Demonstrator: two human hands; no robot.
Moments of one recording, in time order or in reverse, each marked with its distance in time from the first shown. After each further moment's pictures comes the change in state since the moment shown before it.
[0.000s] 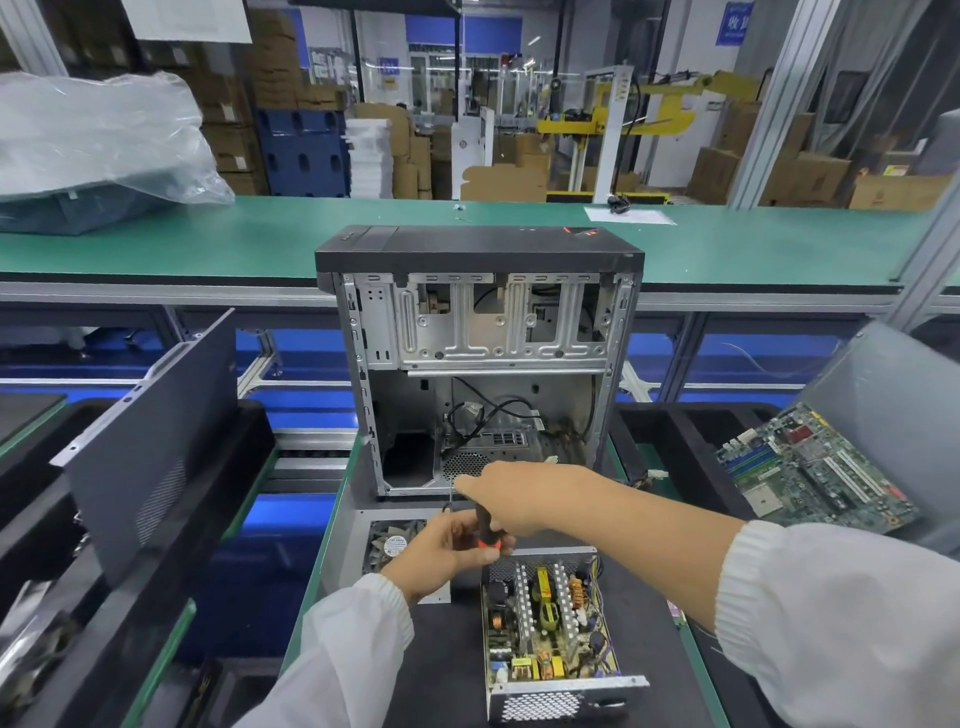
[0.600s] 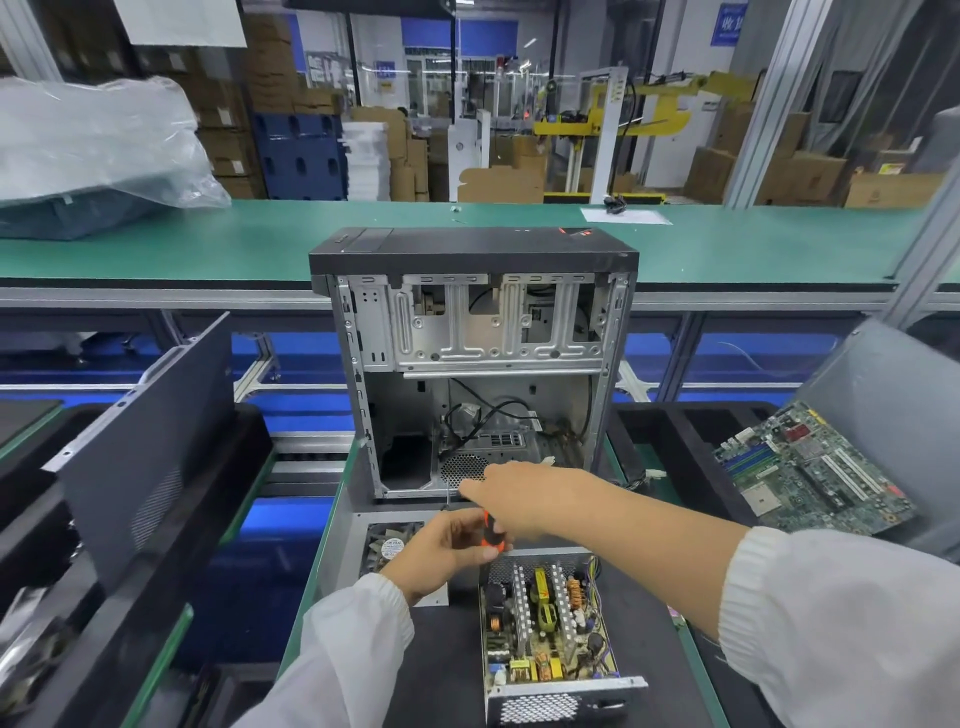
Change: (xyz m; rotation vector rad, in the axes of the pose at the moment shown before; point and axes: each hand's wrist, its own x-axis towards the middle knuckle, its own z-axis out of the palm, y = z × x) left_hand 0.002 0.006 0.002 0.072 -0.009 0.020; right_hand -0.001 0.003 0.005 -0.079 -0.002 0.032
